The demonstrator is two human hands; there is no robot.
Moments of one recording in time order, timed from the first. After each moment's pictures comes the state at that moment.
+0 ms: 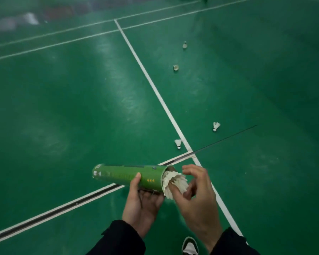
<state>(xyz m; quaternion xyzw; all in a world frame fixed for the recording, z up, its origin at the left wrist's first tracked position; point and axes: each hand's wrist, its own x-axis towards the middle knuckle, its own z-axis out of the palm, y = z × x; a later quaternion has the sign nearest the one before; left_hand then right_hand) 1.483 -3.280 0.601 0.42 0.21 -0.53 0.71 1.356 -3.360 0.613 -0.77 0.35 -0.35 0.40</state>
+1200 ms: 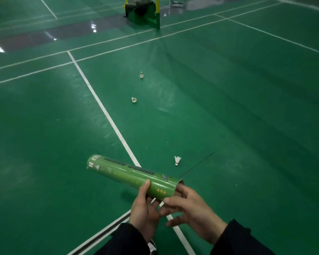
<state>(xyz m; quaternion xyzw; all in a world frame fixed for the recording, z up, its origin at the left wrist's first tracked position) 1.444 -3.606 0.663 0.43 0.05 -0.65 0.63 1.309 -3.672 0.736 -0.44 0.39 -0.10 0.80</state>
